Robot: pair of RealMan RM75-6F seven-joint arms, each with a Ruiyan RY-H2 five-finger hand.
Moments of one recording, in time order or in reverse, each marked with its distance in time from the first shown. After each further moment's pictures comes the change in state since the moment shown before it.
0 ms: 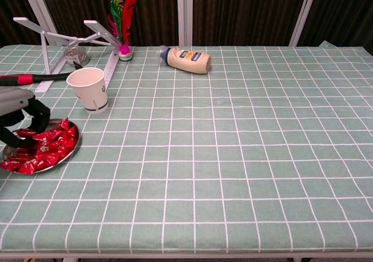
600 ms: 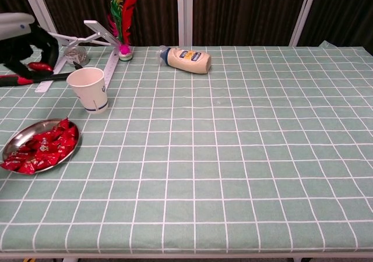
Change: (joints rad) left arm -0.107 0.100 -0.162 -0.063 -0.008 -0.016 -0.102; right arm -0.008 -0.001 -0.003 0.020 -0.002 0.009 0.026
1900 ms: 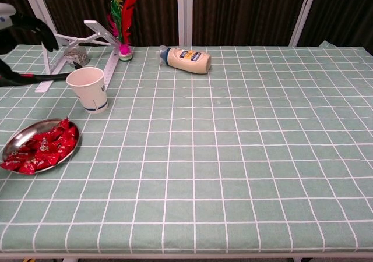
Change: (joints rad) left arm 0.060 0.035 0.101 -0.110 0.044 0.200 0.097; right arm 0.006 -0.001 0.006 0.003 -0.004 -0.005 0.004
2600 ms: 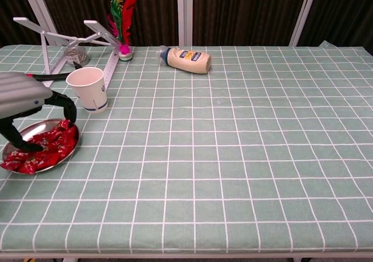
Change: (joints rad) left arm -0.021 -0.081 0.141 0.136 0.181 -0.149 0.100; right arm -0.007 0.003 -0.004 -0.018 0.003 0.007 -0.016
